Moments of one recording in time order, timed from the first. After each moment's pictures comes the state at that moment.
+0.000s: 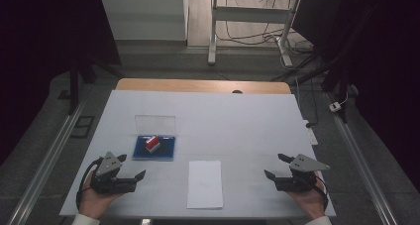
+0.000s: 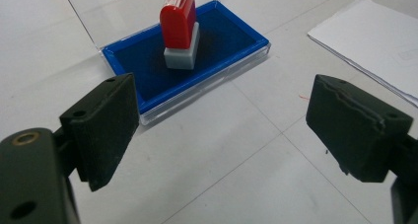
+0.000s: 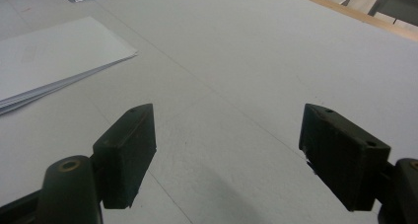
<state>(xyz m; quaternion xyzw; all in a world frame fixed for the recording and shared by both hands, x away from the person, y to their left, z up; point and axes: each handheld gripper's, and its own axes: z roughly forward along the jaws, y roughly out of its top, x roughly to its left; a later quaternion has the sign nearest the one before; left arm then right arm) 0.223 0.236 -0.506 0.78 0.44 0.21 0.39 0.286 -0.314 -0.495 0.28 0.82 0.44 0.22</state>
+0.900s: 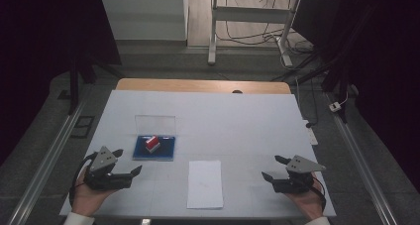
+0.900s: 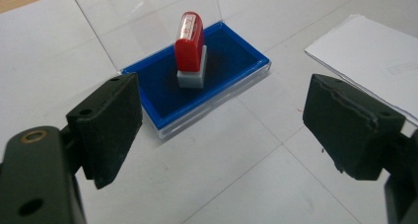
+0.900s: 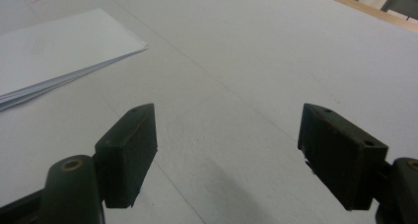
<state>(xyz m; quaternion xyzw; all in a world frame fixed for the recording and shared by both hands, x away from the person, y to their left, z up) 0.224 0.241 -0.478 0.79 0.43 0.22 0.39 0.285 -0.307 -0.499 0.27 0.83 0.44 0.22</state>
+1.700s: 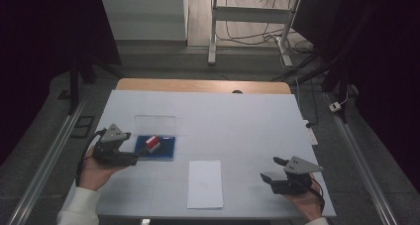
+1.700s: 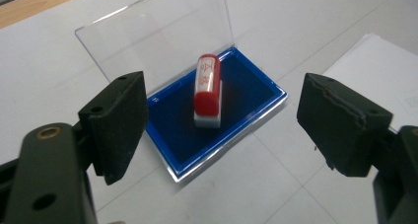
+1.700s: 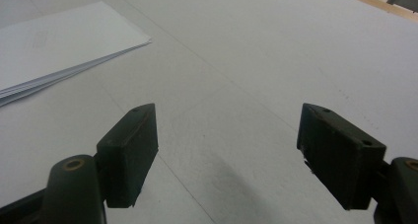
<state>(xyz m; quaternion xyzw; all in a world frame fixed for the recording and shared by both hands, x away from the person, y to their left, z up) 0.277 0.236 -0.453 0.80 0.42 0.19 0.37 0.283 -0.304 -0.502 0.27 0.84 0.43 0.21</state>
